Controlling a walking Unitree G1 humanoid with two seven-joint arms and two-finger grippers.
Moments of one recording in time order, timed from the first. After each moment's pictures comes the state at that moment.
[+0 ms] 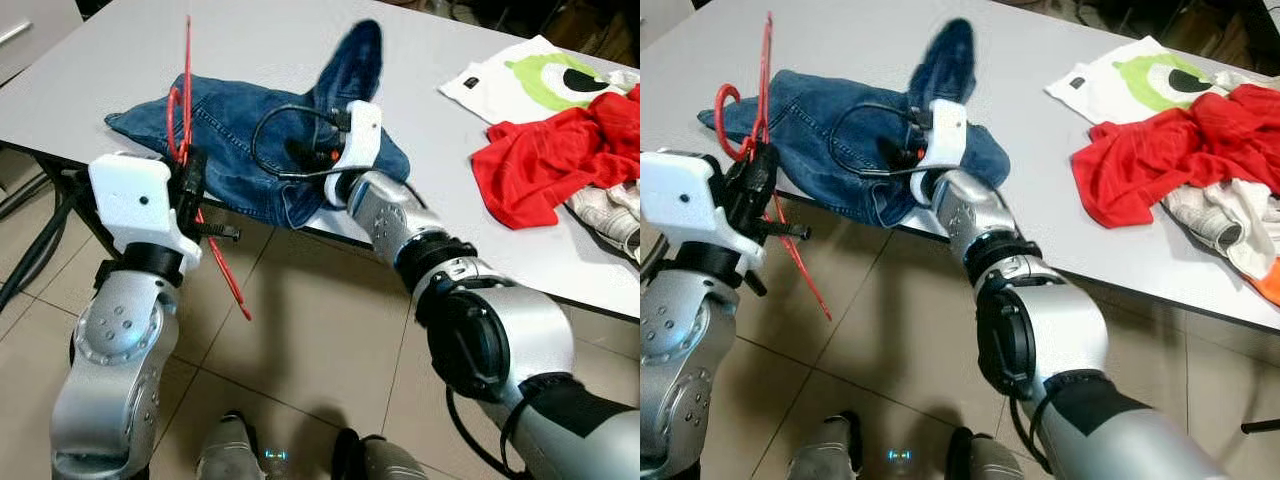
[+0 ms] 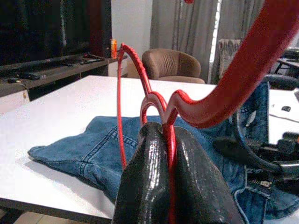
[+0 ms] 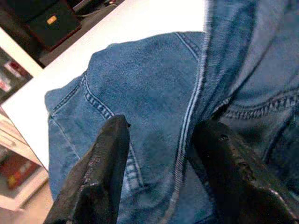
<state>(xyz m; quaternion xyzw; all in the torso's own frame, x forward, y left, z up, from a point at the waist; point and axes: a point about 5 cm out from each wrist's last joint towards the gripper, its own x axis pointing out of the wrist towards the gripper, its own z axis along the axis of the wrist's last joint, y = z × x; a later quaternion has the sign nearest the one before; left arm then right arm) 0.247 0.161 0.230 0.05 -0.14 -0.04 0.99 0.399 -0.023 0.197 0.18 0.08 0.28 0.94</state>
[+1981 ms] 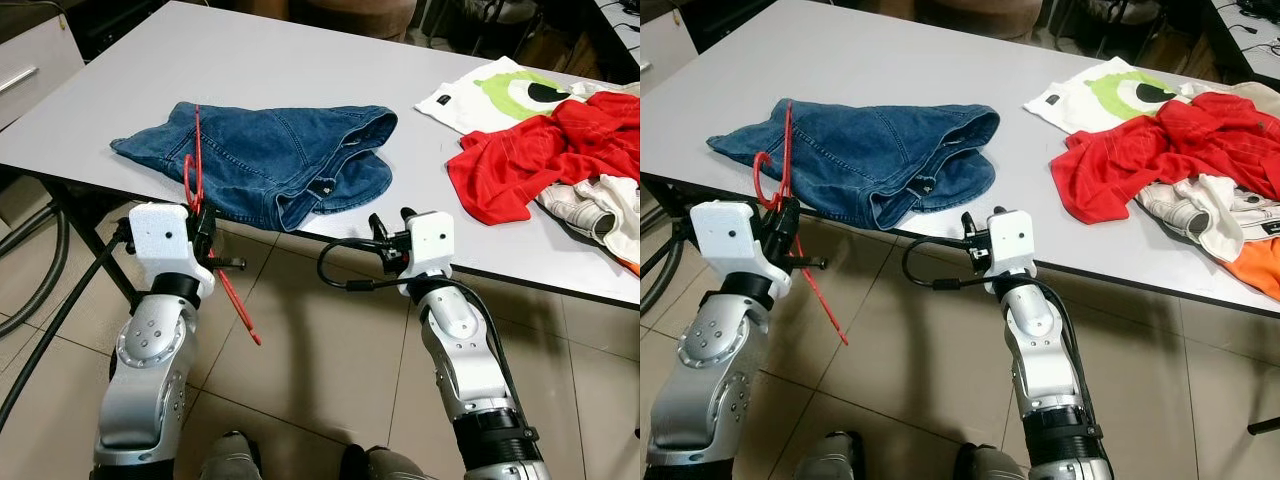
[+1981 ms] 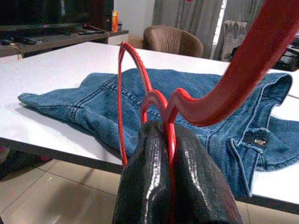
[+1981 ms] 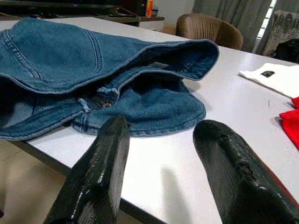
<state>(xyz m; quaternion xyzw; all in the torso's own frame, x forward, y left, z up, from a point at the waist) 0.267 0.166 0.163 0.00 -0.06 -0.01 1.00 0.308 -0.103 0.119 -0.03 -0.04 0.13 0.99</state>
